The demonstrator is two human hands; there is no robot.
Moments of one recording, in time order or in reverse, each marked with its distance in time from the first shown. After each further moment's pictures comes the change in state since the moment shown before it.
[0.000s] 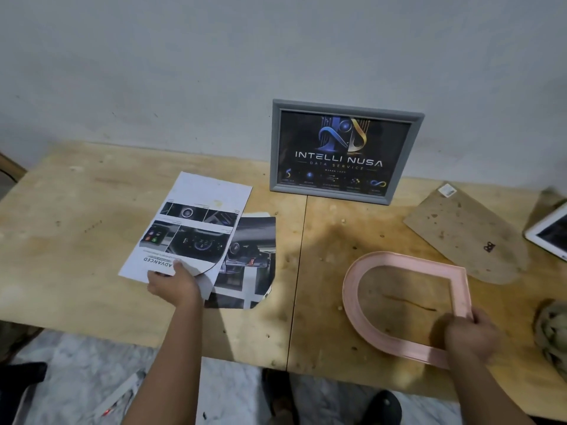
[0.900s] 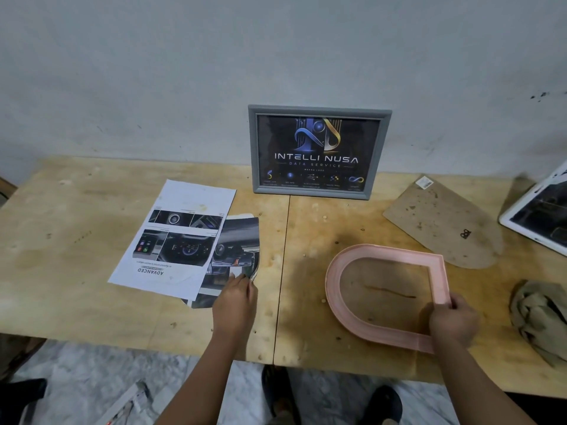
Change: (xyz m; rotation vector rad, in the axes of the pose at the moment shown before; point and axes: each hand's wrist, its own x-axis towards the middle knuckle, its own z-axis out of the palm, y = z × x) left_hand -0.107 -0.048 -0.005 0.848 -0.610 1.059; right_hand 0.026 0.025 0.005 -0.066 -0.029 -0.072
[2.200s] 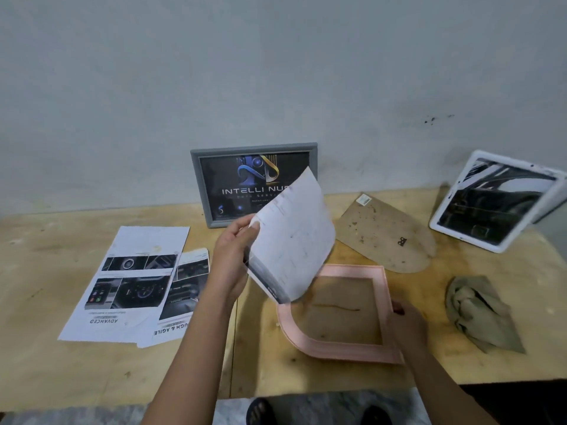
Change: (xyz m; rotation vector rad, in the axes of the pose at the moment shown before) left_hand 0.061 0.187 -0.098 -1.404 -0.262 -0.239; right_hand -0.007 -0.024 -0.060 0.084 -0.339 -0.118
